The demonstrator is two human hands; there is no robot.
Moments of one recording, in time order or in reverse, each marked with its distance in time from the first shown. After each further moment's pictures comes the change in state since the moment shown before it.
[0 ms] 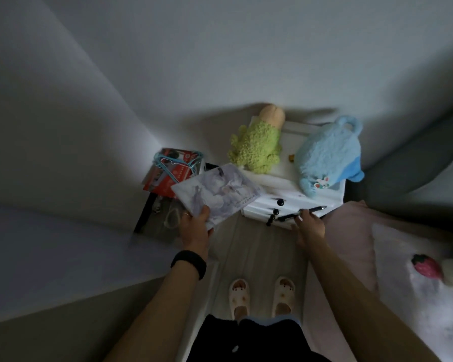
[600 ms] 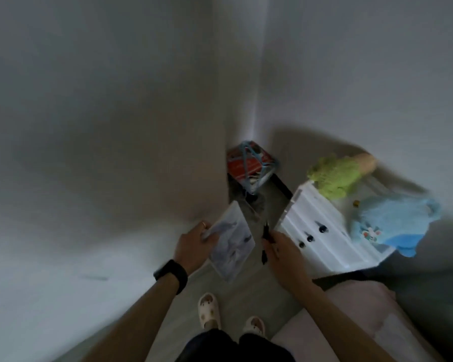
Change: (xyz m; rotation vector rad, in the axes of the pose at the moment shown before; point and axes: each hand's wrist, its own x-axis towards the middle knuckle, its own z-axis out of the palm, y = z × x) left_hand -0.202 -0.082 -0.152 0.550 0.154 0.207; right_hand -0.201 0.018 -0.030 -1.000 -0.840 -1.061
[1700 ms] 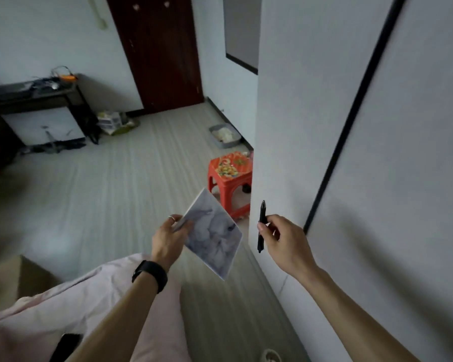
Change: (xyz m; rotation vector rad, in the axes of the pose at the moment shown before) left_hand -0.712 -0.563 -0.360 -0.733 1.761 -0.863; right_hand -0.461 -0.608 0.642 -0.081 -1.111 -1.383
